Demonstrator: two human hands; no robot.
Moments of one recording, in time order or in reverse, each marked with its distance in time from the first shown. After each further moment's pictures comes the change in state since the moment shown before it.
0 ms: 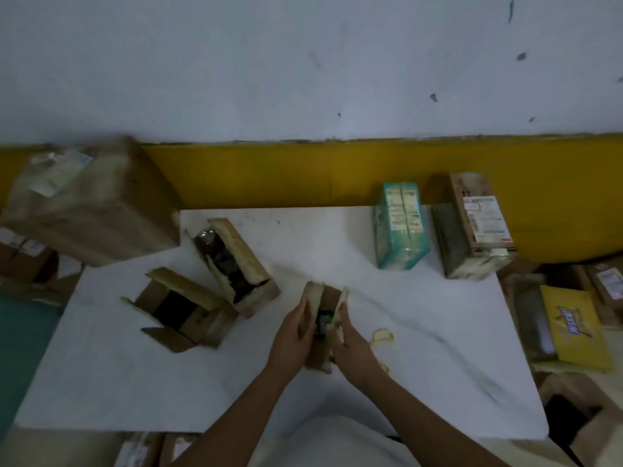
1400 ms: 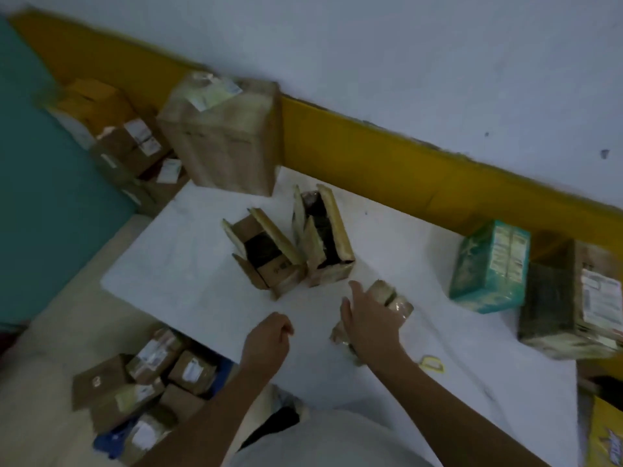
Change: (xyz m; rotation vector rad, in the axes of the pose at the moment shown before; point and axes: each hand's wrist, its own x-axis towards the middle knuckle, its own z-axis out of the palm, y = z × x) left_hand -0.085 -0.129 -0.070 0.172 0.425 -0.104; right_hand 0.017 -0.060 0.073 -1.108 0.089 -0.528
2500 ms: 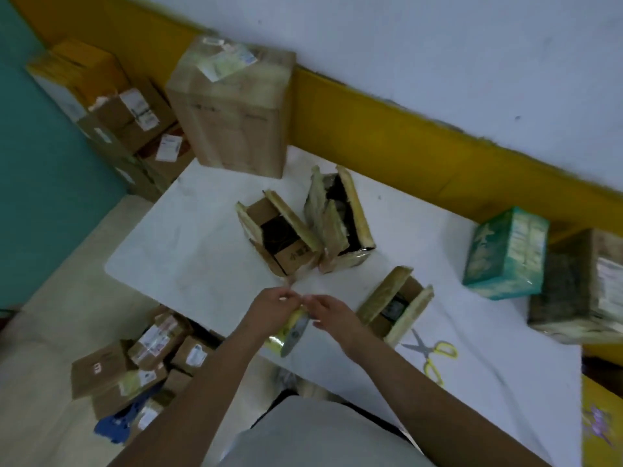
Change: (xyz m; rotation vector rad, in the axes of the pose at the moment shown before) left_hand 0.029 0.011 -0.076 -0.367 -0.266 -0.385; right_hand -0.004 -0.089 0.034 1.056 -0.654 0.301
